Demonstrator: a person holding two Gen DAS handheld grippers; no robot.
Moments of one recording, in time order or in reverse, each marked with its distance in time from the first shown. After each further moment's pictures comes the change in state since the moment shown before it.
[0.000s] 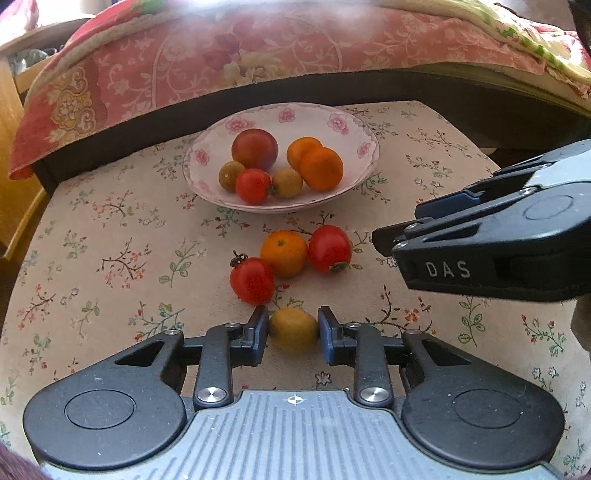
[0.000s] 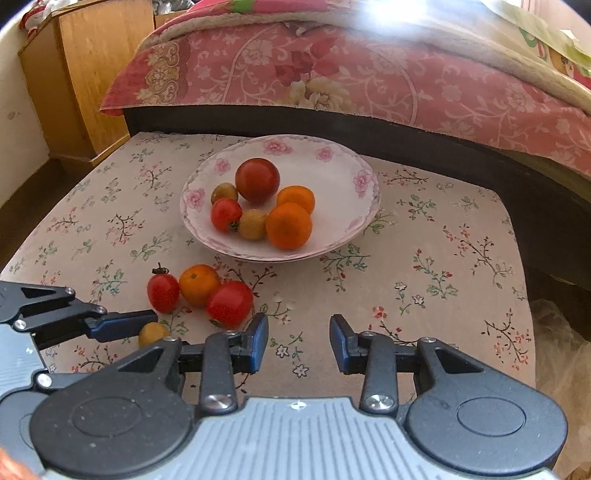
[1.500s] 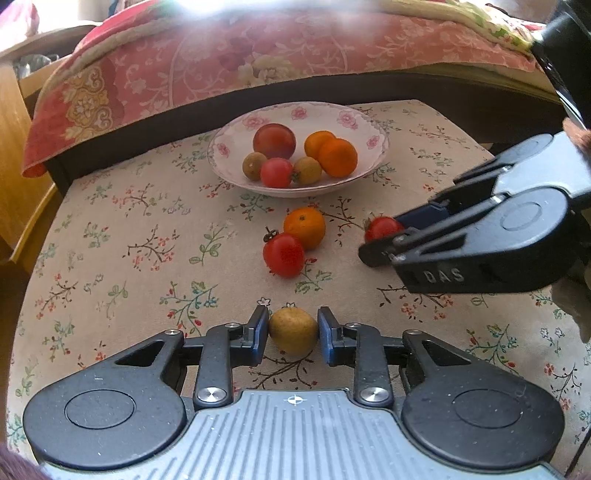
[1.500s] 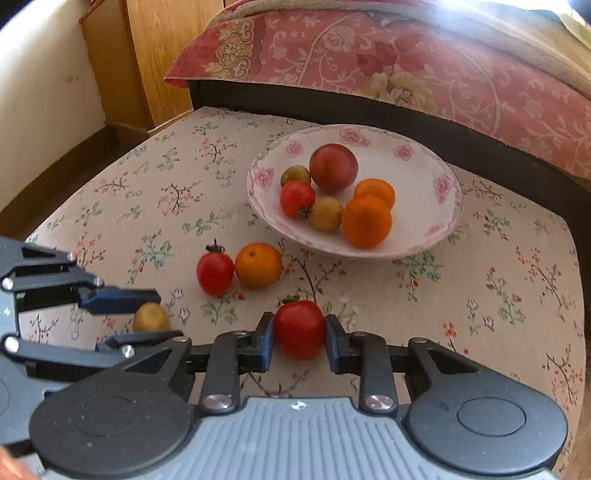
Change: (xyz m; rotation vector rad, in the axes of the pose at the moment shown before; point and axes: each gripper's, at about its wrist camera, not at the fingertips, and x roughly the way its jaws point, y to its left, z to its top) left arm -0.017 0.018 -0.016 0.027 -0.026 -0.003; right arm 0.015 0.019 -0.009 -0.145 0.007 0.155
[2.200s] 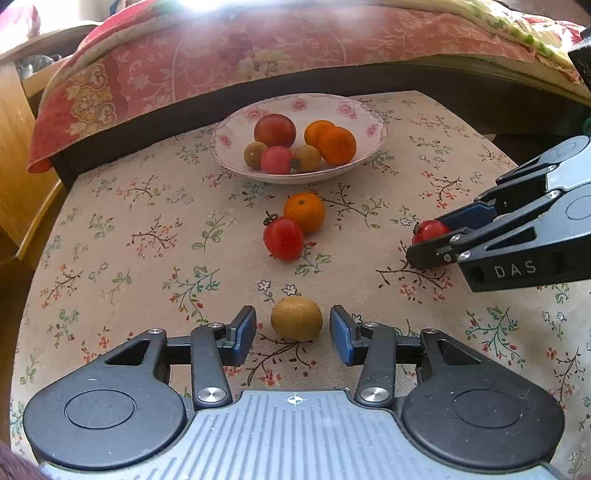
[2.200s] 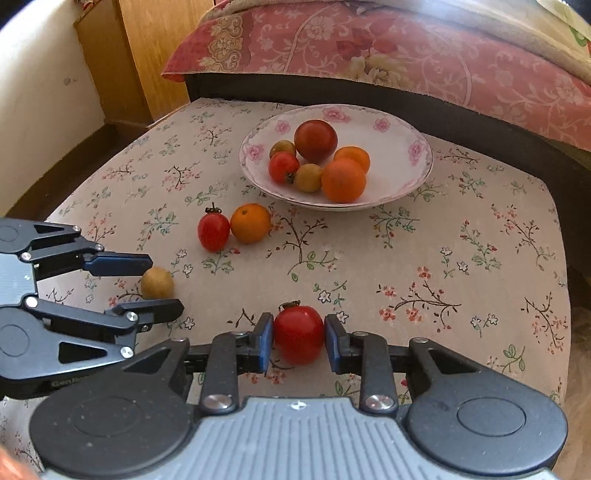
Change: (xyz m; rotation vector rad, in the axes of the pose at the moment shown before) left arm -0.003 -0.003 -0.009 0.009 0.012 0.020; right arm -0.023 -0.011 -0.022 0.041 0.038 0.021
